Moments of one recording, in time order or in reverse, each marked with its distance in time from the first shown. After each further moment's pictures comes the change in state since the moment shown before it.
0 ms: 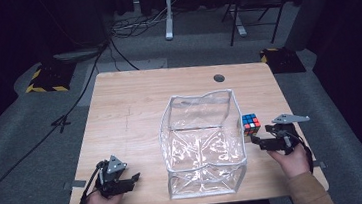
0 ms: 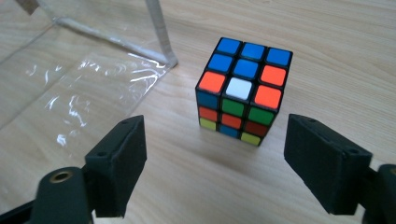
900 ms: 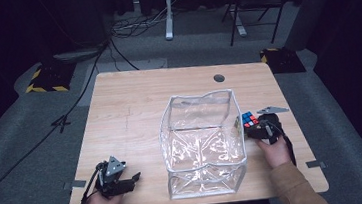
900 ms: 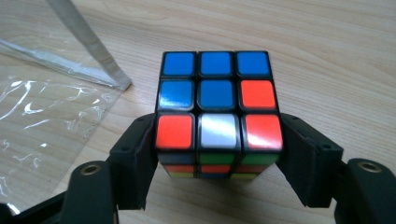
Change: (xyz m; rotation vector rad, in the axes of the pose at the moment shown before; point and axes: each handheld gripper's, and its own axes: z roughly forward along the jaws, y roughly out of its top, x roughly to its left) left arm 0.000 -0.004 0.003 -0.042 -0.002 -0.006; right arm -0.003 0.015 0.051 0.059 -0.114 0.046
